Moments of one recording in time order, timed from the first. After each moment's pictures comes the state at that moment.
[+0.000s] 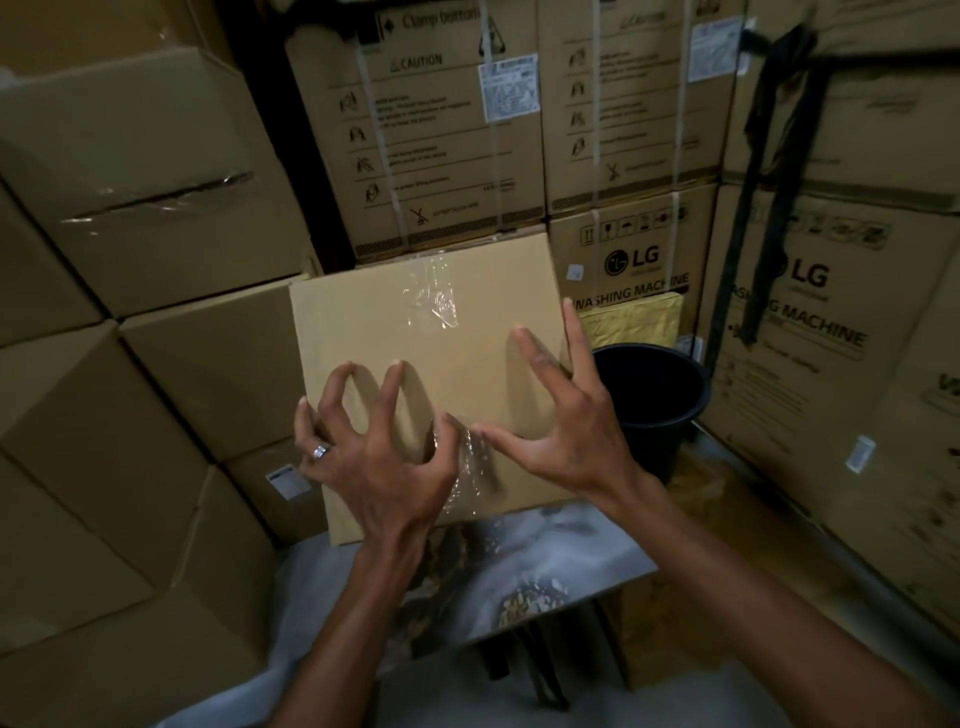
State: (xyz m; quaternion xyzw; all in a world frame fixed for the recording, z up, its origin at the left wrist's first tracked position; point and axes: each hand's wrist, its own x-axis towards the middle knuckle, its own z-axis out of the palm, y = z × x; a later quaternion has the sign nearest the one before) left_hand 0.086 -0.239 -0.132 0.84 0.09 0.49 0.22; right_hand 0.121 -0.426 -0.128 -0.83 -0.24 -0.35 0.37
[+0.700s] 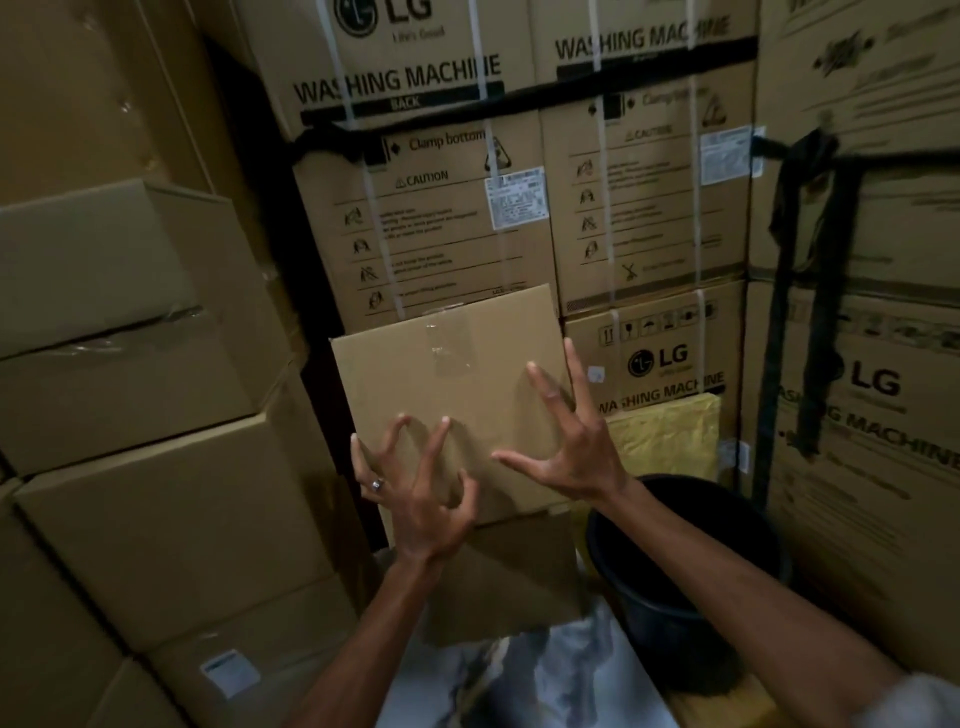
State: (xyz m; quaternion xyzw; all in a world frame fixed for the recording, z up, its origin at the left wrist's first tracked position) left_hand 0.334 -0.251 -0.149 0.82 -0.04 0.52 0.22; right_hand 0.387 -0.455 -0.122 -0.79 -0.27 -0.44 0.33
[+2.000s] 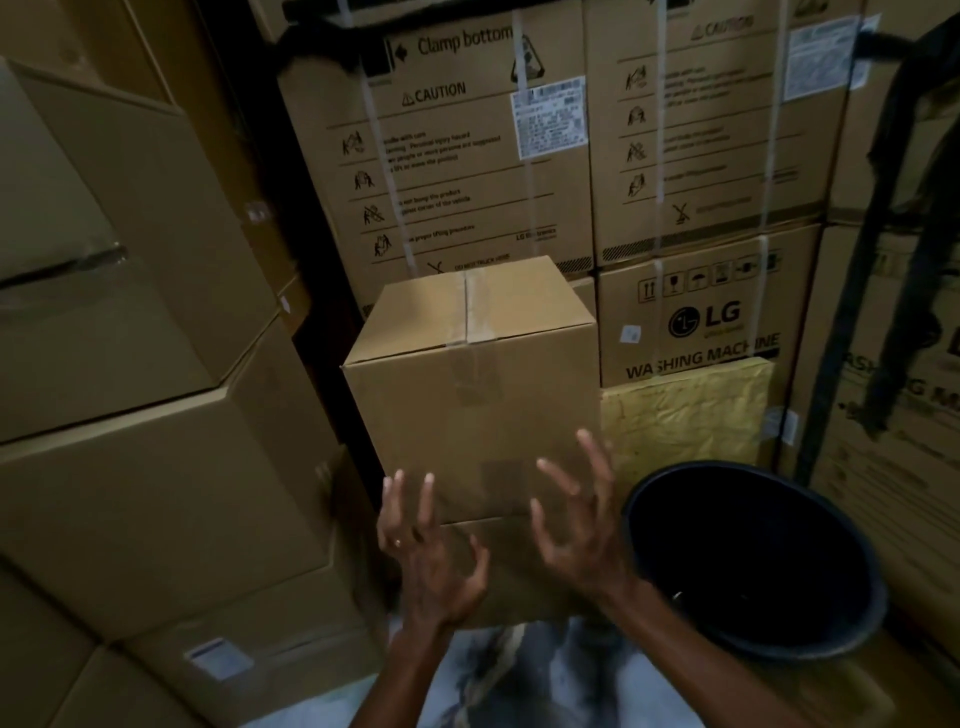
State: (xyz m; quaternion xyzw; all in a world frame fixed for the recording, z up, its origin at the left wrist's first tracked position) left_hand 0.372 -0.222 -0.271 0.87 -0.04 0.44 0.23; right_hand 0.416 -0.416 -0.264 -0.74 -0.25 -0.52 0.35
